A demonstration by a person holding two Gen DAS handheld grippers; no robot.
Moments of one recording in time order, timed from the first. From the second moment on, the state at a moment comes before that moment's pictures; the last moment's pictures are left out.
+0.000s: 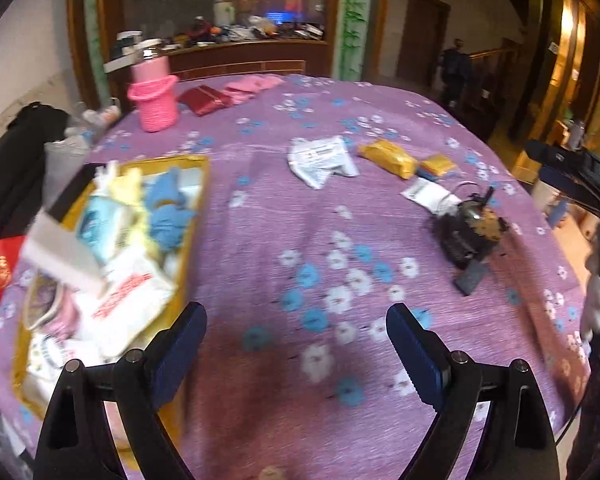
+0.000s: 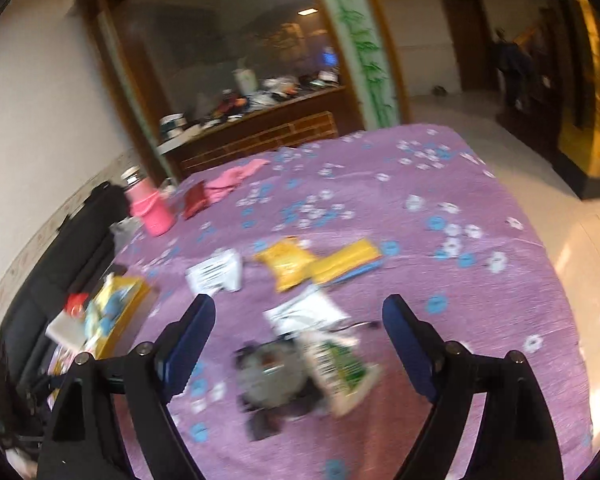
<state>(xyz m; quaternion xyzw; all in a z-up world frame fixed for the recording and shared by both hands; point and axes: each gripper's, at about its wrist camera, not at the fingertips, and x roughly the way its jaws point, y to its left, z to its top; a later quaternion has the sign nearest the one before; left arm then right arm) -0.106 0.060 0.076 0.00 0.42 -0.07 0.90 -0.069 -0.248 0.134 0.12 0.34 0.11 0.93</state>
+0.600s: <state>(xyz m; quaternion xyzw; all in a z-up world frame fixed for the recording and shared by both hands) 0.039 0.013 0.102 -0.15 0.44 -0.17 0.87 0.108 -0.241 0.042 0.17 0.55 0.08 0.81</state>
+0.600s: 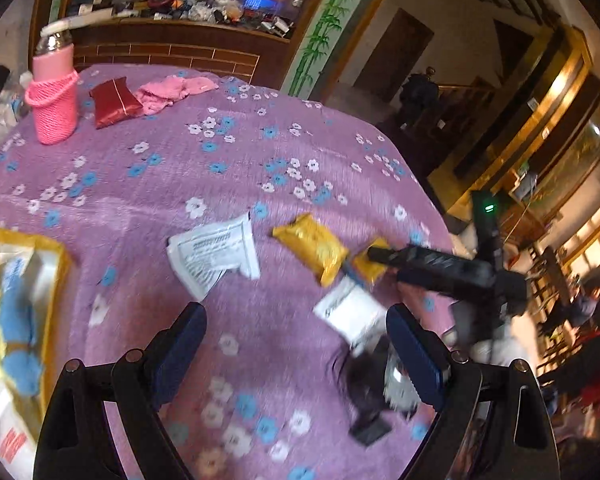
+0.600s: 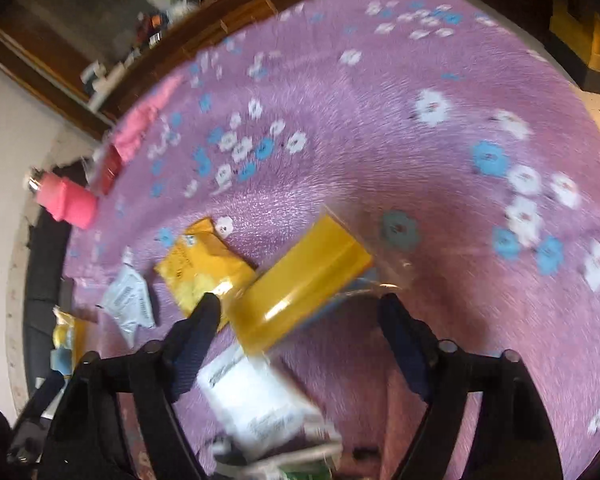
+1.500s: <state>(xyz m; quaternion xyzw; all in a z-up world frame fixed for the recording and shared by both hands) 0.160 -0.110 0.024 0.02 0.55 -0.12 0.83 0.060 -0.302 0.041 0.17 0.50 0.07 0.84</state>
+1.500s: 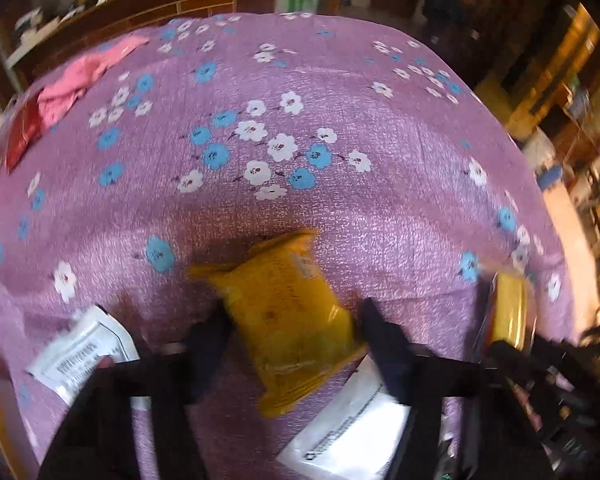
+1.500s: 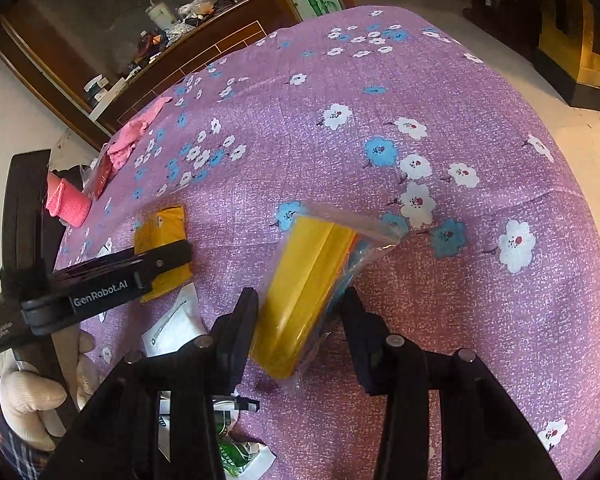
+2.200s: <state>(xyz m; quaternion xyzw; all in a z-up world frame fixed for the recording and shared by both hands) 0.007 0.039 0.105 -0.12 0.46 -0.18 0.86 0.040 -0.287 0.085 0.17 0.40 0.10 0.89</state>
